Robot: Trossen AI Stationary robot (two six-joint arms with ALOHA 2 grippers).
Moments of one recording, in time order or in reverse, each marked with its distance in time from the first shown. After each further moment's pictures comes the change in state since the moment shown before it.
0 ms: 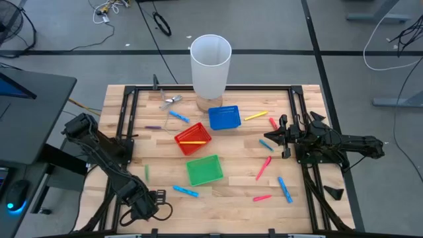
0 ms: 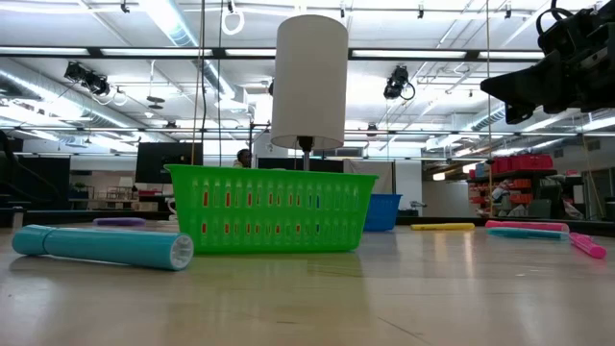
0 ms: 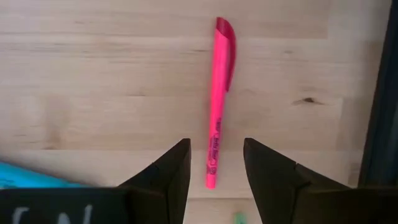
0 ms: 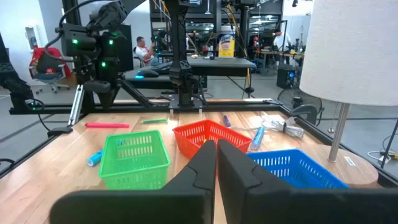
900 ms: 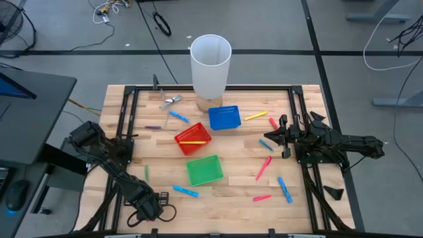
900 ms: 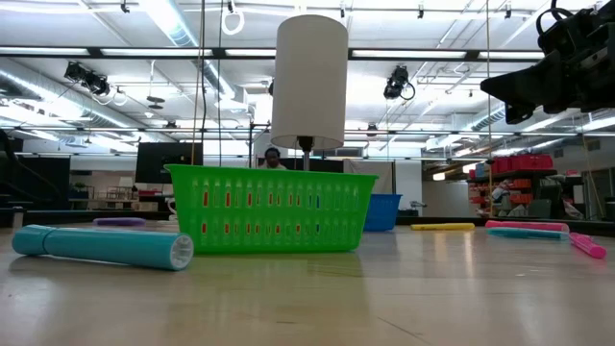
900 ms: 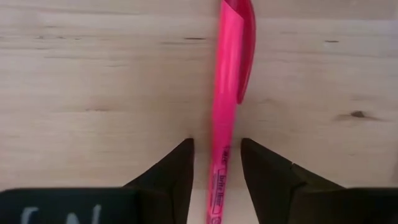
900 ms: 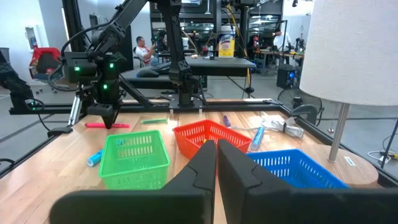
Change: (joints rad) left arm 0.004 0.138 -0.102 0.199 0.019 0.001; right arm 0.000 0.000 0.000 0.000 0.000 0.000
